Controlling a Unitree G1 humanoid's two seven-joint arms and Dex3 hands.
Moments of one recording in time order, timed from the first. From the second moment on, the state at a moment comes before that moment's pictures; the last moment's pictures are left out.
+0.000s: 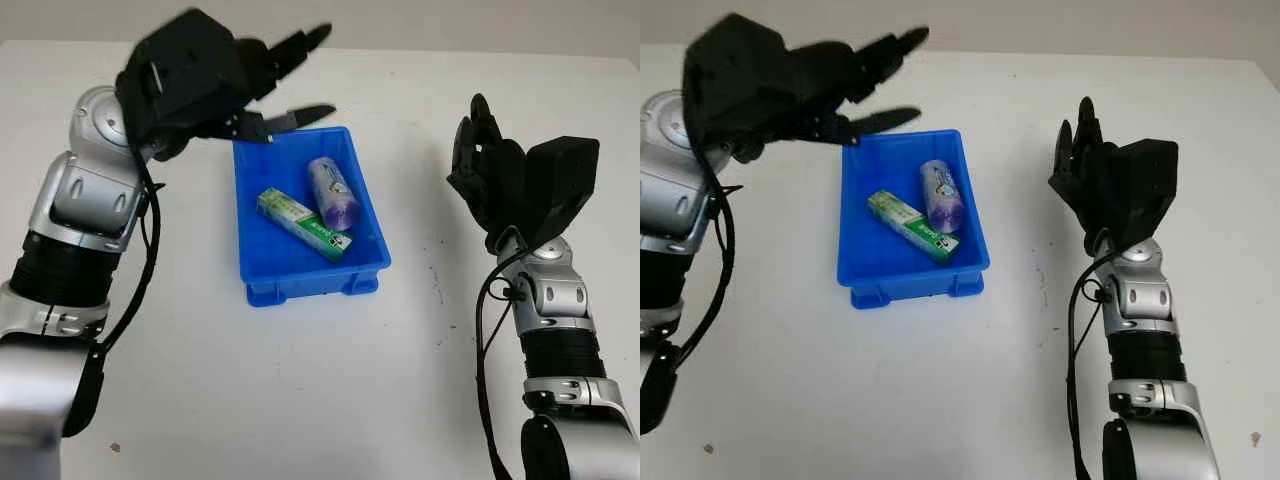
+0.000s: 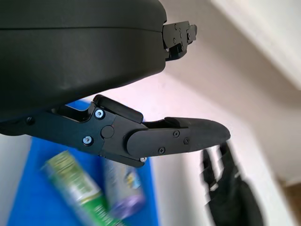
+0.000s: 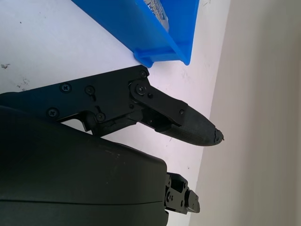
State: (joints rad) left arm -0.95 0.48 -0.02 0.10 0.04 0.37 -0.56; right arm -0.62 -0.30 -0.18 0.37 0.13 0.21 0.13
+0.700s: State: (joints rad) left arm -0.53 0.34 0.25 0.38 -0.09 -0.05 -0.17; right arm -0.64 -0.30 -0.18 0.37 0.14 0.17 0.19
